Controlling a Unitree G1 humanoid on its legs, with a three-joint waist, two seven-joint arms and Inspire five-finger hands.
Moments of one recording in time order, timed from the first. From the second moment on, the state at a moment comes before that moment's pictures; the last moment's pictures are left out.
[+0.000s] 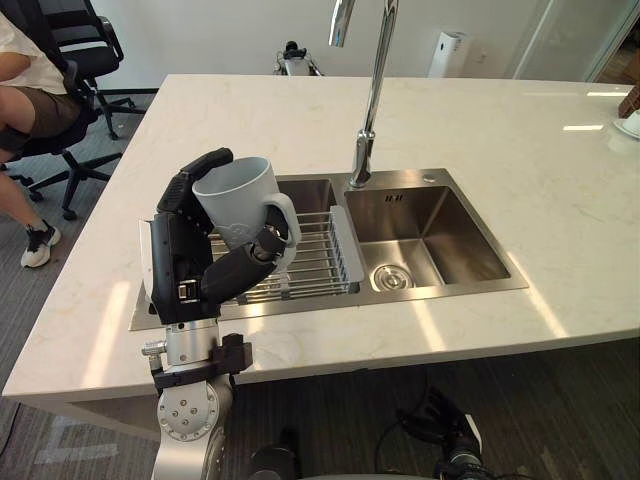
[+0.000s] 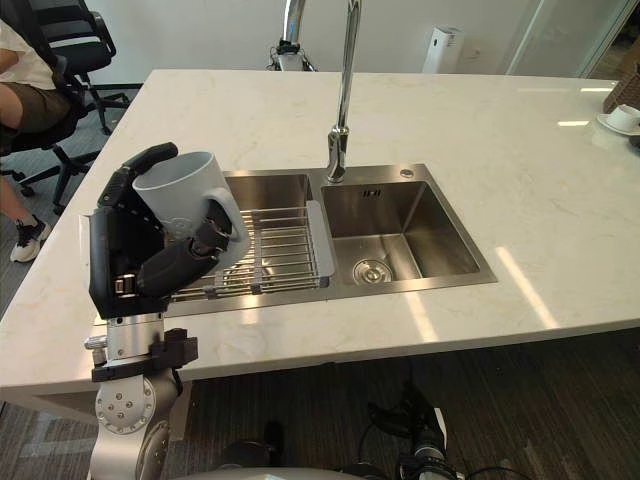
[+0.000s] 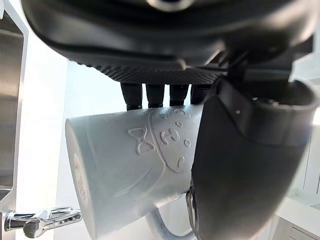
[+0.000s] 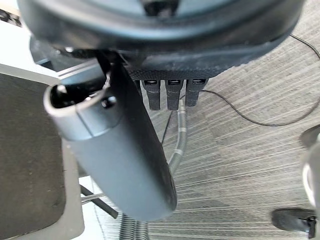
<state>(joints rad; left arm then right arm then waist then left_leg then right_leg) 0.24 0.10 -0.10 -0.57 -0.04 -0.26 0.25 0.31 -0.04 -0.12 0.57 0.14 -0.10 -0.04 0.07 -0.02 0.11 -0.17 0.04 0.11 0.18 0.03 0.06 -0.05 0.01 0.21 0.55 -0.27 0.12</state>
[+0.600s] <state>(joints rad) 0.21 0.08 -0.22 -0.54 -0.04 -0.27 0.23 0.29 -0.08 -0.15 0.61 0.18 -0.12 -0.09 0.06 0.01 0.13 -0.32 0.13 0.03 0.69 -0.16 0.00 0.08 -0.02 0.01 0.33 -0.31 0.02</state>
